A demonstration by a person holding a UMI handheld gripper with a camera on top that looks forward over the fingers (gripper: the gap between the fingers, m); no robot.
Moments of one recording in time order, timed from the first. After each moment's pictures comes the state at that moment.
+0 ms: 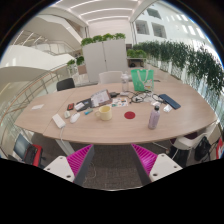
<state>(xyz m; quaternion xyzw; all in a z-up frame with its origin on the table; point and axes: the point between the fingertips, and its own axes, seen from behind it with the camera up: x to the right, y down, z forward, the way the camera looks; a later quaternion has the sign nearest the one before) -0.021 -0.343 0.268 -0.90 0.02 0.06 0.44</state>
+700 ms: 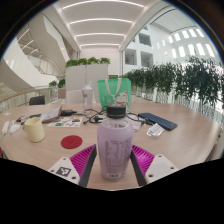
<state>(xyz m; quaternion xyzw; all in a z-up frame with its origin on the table) 0.236 -0.010 0.050 -0.80 0.05 -0.04 0.60</state>
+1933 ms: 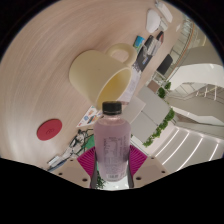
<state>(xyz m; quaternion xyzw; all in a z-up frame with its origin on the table) 0.008 0.156 0.145 -0.37 -0.69 -0.58 0.22</state>
